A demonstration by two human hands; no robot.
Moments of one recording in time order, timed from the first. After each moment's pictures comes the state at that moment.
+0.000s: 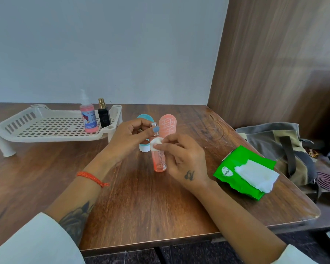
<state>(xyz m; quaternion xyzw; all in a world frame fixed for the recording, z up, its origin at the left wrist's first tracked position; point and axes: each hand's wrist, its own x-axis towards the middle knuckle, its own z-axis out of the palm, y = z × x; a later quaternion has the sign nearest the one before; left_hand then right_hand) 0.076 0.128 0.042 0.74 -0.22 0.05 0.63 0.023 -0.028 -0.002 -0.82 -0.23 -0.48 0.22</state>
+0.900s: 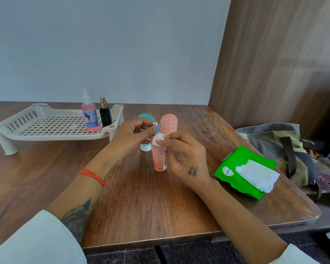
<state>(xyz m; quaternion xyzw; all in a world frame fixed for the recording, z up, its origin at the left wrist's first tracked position) 0.078 0.131 0.041 0.75 -0.23 0.03 0.63 0.027 -0.029 -0.003 -0.80 -0.22 -0.47 0.30</state>
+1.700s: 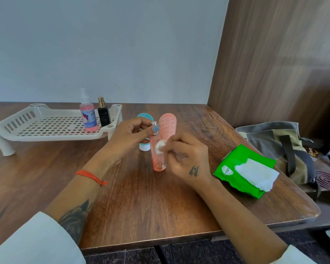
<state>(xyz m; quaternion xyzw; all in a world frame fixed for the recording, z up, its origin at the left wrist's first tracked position) 0.078 0.131 0.042 0.74 -0.23 0.03 0.63 0.024 -0.030 0.001 -0.81 -0.22 -0.47 0.28</state>
